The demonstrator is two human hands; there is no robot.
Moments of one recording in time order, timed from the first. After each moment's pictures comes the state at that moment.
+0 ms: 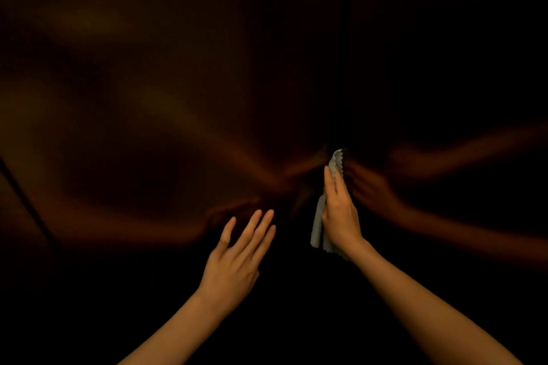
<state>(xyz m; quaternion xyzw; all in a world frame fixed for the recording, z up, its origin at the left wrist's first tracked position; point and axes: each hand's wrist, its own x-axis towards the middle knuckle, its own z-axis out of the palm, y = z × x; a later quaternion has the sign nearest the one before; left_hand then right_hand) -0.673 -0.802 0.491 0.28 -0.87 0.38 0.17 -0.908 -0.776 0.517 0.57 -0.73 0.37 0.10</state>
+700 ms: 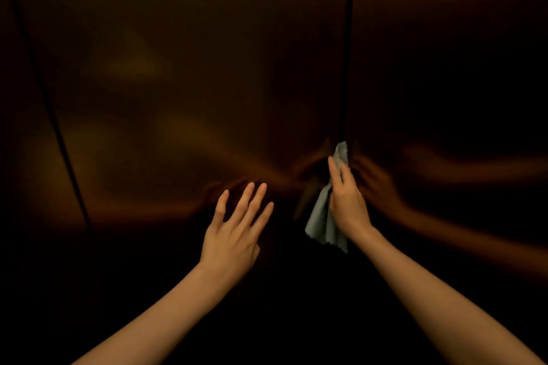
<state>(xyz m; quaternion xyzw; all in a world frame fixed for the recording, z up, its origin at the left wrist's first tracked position) -0.671 -0.792 0.655 0.37 -0.81 0.43 0.16 -0.923 -0.784 0.661 0.61 -0.68 0.36 0.19</state>
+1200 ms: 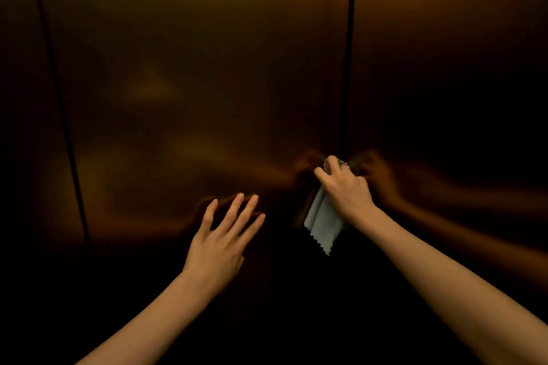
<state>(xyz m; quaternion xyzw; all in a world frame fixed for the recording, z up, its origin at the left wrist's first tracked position) -0.660 -0.803 0.683 0.36 -0.81 0.43 0.19 -0.927 -0.788 0.748 0.64 -0.64 0.15 0.40</state>
